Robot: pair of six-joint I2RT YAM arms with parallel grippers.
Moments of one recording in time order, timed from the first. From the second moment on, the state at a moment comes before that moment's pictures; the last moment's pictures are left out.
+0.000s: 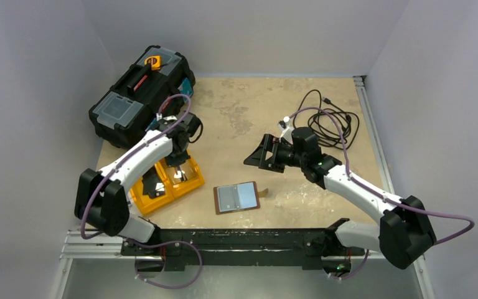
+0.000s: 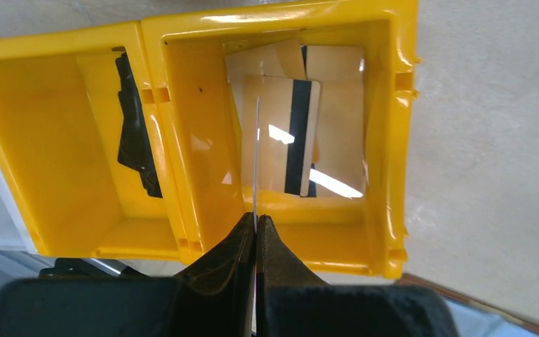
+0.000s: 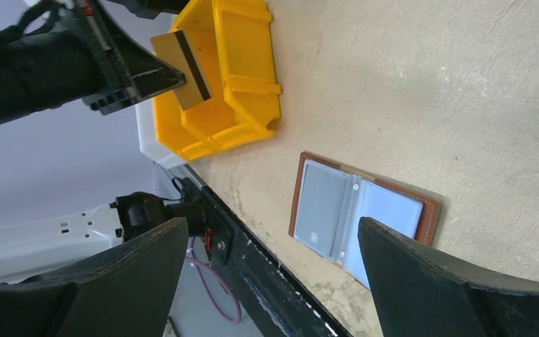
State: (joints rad) left arm -0.45 1.45 1.15 -1.07 -0.46 -0.83; right arm 0.55 1.21 0.70 -0.02 -0.46 0.85
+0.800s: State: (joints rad) left arm -0.45 1.54 1.15 -1.05 -0.45 -0.81; right arm 0.55 1.16 0.70 -0.04 -0.44 0.84
